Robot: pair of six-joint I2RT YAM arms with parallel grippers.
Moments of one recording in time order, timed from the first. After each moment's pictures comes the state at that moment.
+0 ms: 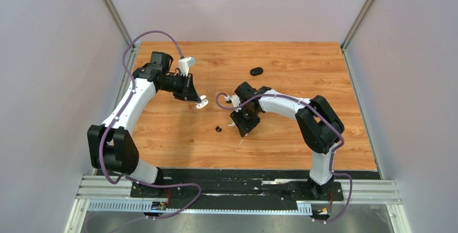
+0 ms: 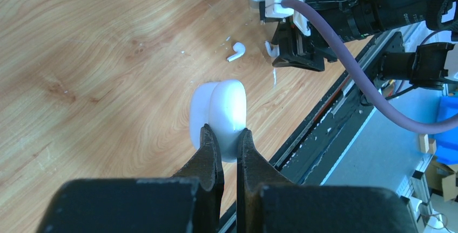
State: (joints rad) left arm -0.16 1.48 1.29 -0.85 0.74 0.10; right arm 0.71 1.91 1.27 -0.70 -0.27 -0.02
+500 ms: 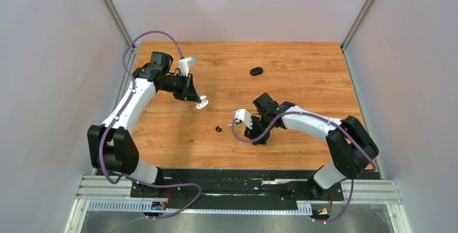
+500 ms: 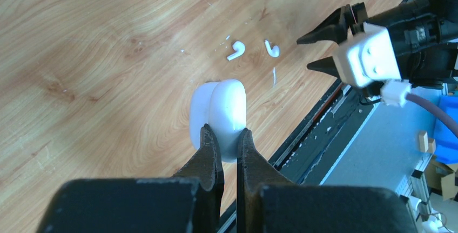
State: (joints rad) left arm -0.16 1.48 1.29 -0.85 0.74 0.10; right arm 0.69 1.60 0.96 -0.58 -0.40 -0.56
